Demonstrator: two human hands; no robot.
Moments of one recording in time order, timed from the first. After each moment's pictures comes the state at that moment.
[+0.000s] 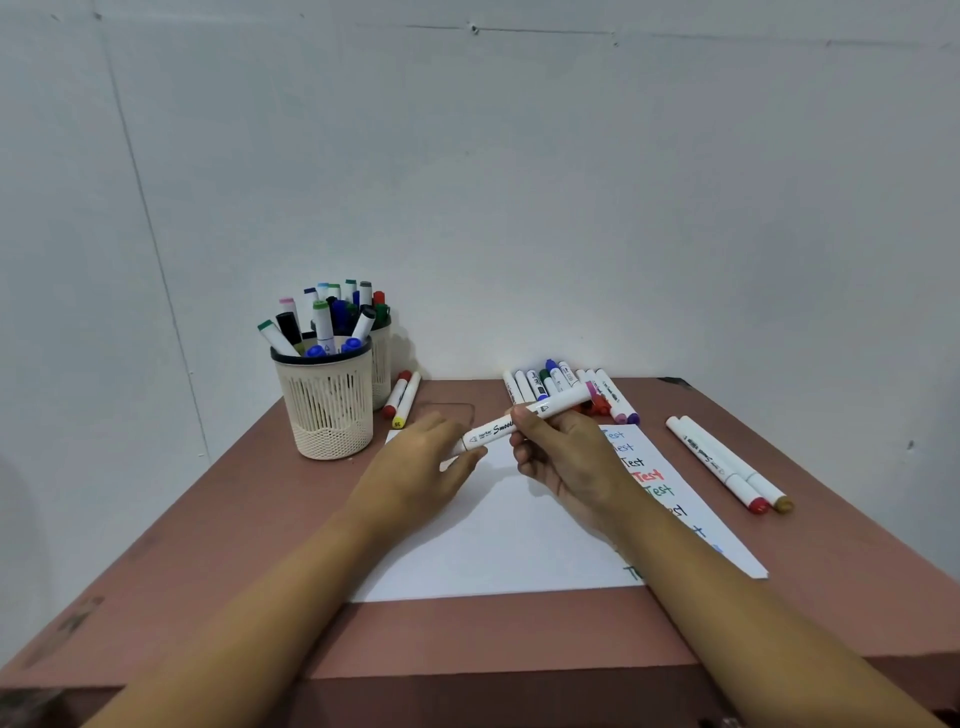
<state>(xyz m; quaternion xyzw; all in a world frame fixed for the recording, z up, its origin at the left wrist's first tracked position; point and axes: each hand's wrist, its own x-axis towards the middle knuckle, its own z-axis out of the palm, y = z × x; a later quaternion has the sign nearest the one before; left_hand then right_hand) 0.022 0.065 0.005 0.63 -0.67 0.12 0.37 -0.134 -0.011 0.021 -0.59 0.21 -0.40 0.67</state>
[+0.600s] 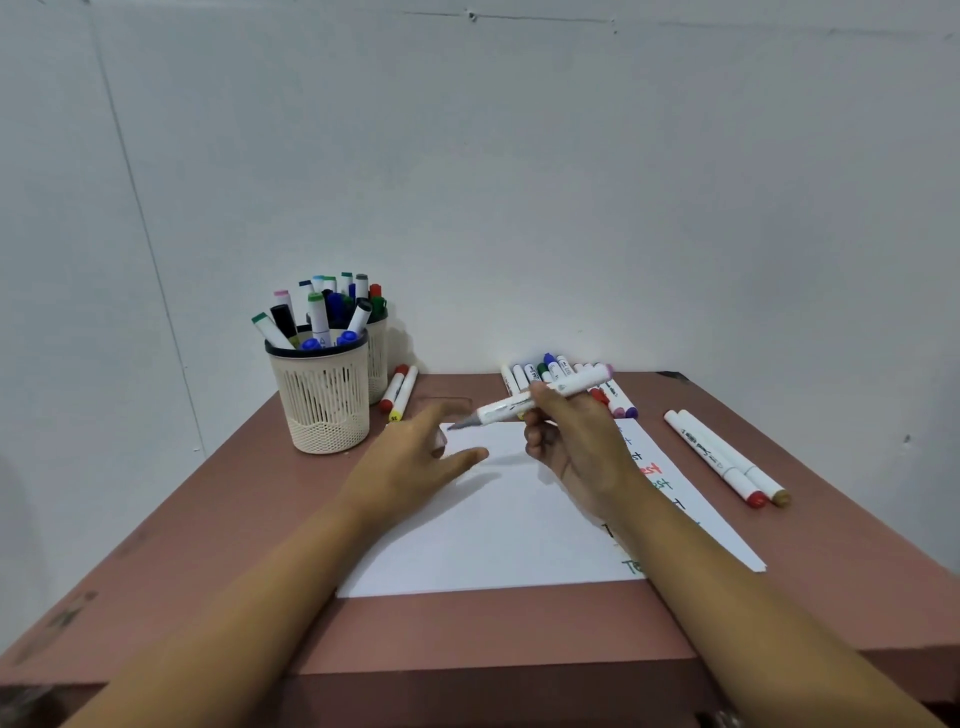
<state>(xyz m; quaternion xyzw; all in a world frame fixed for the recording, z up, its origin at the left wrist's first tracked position) 0.028 0.062 0.007 0.67 -0.63 0.06 0.39 -0.136 -0.016 0.027 -0.54 0.21 -0.46 0.67</state>
